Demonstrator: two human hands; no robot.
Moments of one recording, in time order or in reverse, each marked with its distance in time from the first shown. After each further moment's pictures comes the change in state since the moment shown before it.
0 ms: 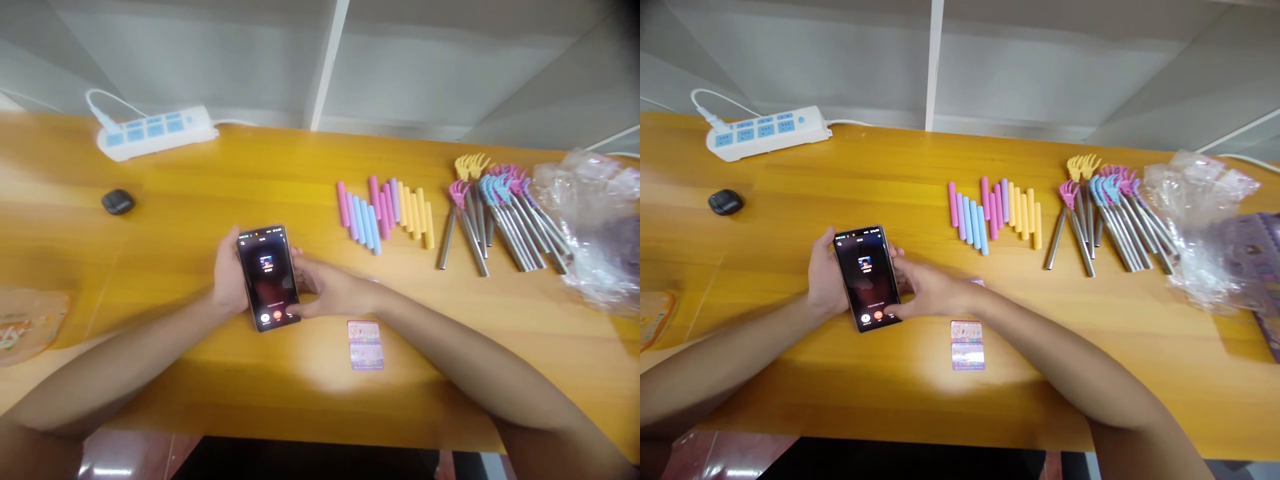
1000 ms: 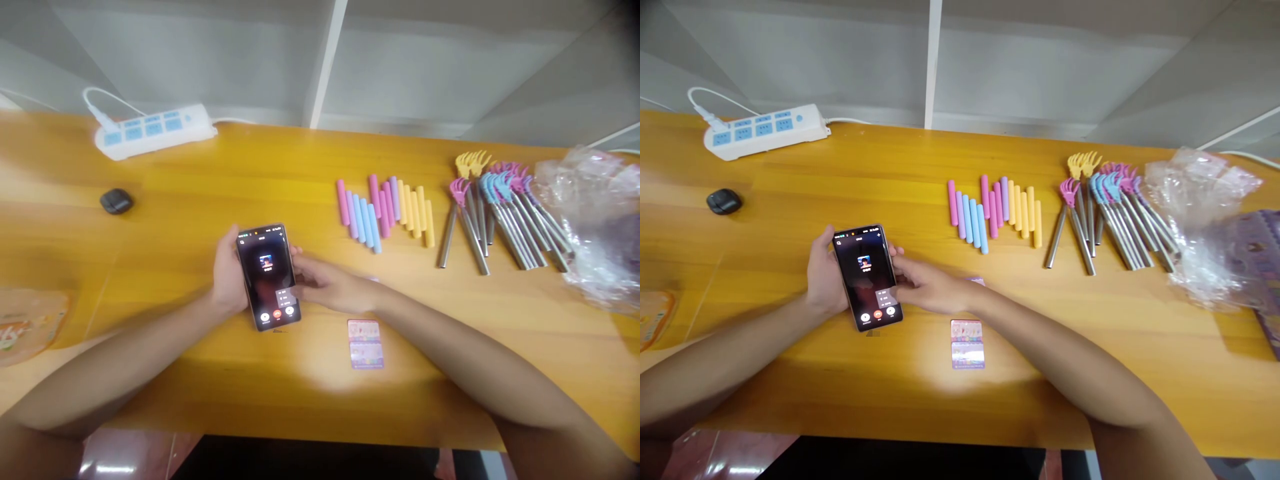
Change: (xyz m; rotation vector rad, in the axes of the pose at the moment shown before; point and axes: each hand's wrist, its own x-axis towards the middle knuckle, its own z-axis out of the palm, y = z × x) left_hand 0.000 -0.001 -0.002 -0.010 -0.006 0.011; right_hand -0.001 0.002 -0.009 -0.073 -0.024 -0.050
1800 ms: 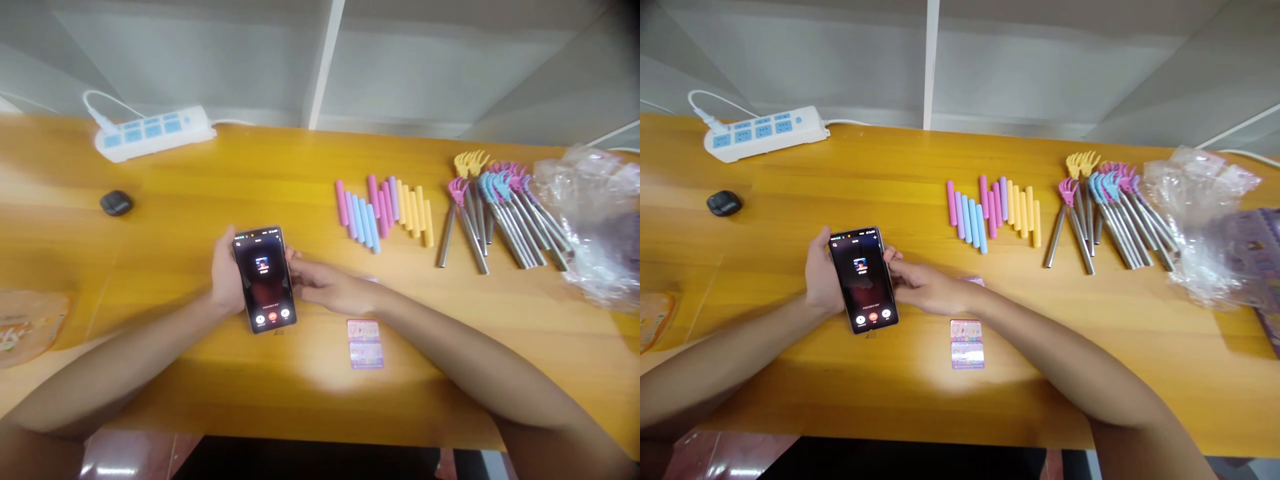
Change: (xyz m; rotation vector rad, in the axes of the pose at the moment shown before) left_hand -0.002 0.004 0.009 -0.045 -0.028 -0.046; right_hand -0.001 0.003 -0.001 0.017 -0.029 -0.016
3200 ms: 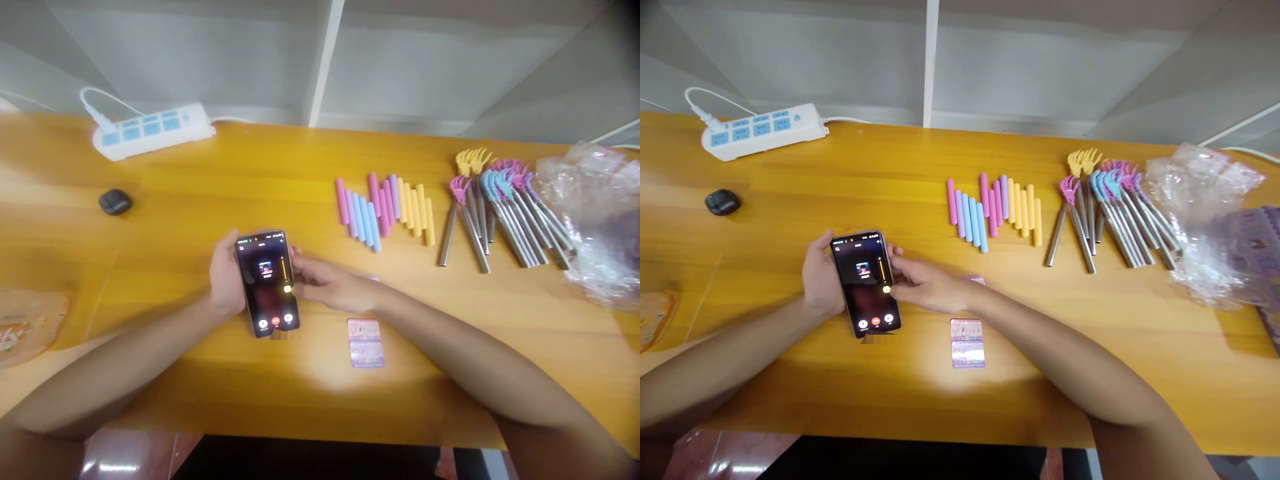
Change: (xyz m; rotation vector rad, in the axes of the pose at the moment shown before) left_hand -0.001 -0.001 -0.007 0.050 0.025 0.093; right_hand 0.000 -0.007 0.001 -0.043 0.034 0.020
